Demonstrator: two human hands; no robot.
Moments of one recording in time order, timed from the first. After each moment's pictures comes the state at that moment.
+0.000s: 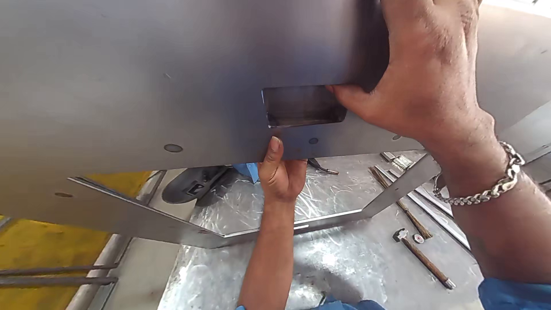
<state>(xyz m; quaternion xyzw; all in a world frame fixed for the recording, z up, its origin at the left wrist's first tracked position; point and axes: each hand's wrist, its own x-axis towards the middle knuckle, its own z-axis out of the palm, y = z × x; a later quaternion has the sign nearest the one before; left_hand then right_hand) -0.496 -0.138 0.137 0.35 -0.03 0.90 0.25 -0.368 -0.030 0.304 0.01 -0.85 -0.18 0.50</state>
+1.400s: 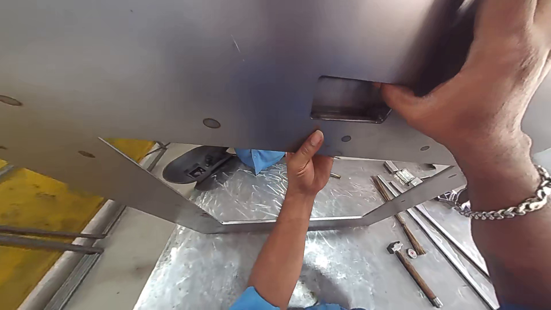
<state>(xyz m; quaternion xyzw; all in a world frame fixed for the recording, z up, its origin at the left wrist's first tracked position) -0.495 -0.127 0.134 0.32 -0.07 0.91 0.25 -0.364 -0.030 0.293 -0.05 -0.85 -0.20 0.48</state>
